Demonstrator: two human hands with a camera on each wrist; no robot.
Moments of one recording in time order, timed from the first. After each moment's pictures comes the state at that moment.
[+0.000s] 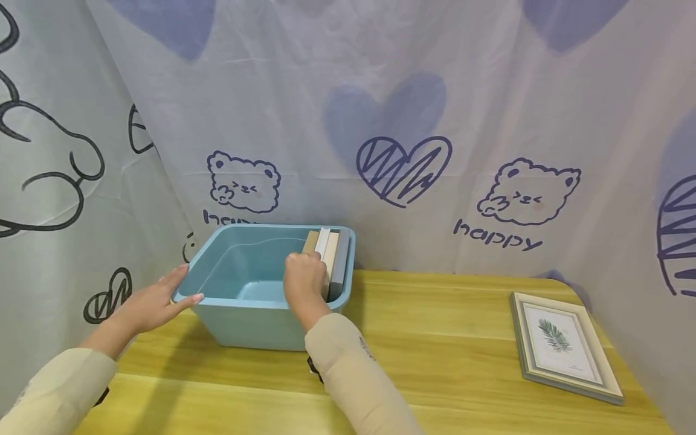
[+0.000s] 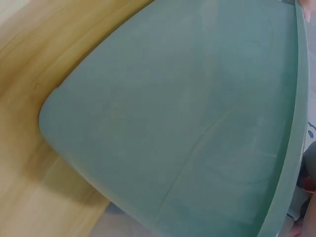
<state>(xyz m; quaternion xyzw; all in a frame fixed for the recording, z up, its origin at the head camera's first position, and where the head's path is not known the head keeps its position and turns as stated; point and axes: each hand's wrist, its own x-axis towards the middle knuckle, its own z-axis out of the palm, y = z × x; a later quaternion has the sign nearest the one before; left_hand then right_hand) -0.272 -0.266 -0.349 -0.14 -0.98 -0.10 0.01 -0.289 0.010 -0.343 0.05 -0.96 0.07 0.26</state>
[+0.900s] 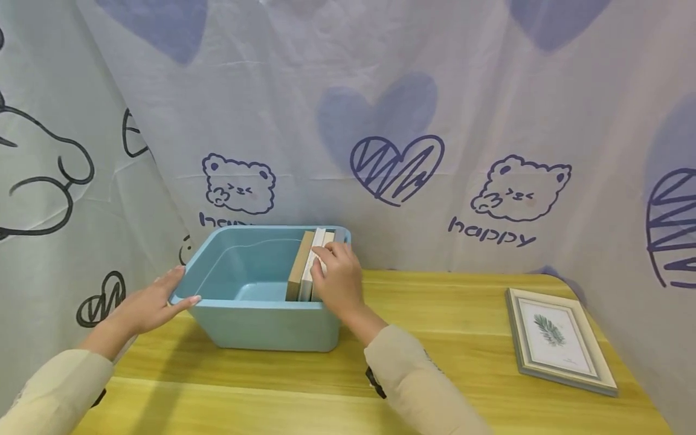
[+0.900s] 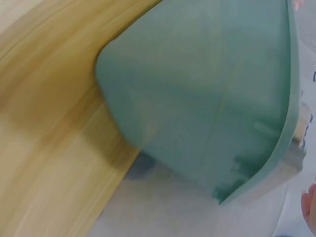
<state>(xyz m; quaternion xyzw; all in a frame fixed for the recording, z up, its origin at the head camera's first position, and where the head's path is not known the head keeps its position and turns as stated) -0.272 -0.265 -0.347 -0.14 -0.99 -0.08 0.00 -0.271 0.087 -0.349 0.21 -0.81 0.32 0.44</state>
